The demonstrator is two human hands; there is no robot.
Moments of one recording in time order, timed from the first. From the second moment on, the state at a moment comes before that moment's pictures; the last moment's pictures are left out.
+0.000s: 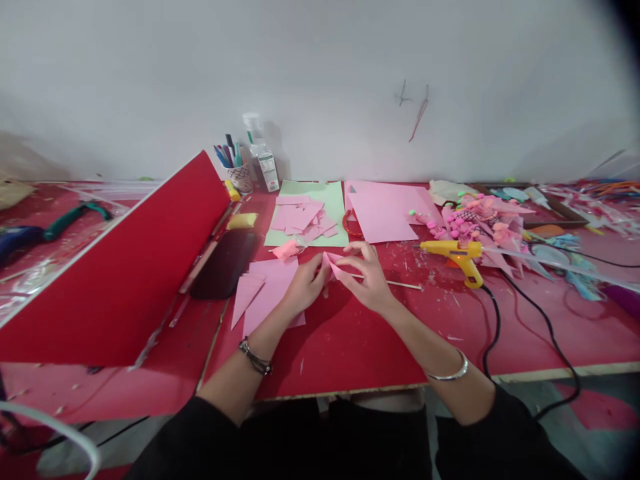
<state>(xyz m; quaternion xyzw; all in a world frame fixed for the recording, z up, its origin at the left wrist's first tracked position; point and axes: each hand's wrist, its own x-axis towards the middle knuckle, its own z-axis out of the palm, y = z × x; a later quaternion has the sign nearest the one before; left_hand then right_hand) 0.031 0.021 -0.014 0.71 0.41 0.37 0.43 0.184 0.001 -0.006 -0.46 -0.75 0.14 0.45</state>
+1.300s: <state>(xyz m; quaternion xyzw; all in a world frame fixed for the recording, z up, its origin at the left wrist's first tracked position) 0.025 0.032 -0.014 0.40 0.39 0.47 0.69 0.189 0.011 -0.016 -0.42 -0.62 0.43 0.50</state>
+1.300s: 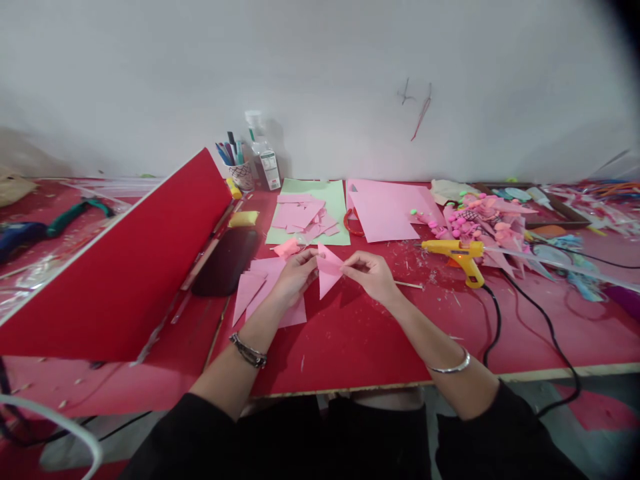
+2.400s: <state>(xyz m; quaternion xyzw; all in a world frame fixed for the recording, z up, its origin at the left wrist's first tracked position) 0.026 0.026 -0.010 0.68 0.42 0.37 0.47 0.190 0.009 -0.014 -0.40 -0.67 0.50 0.37</state>
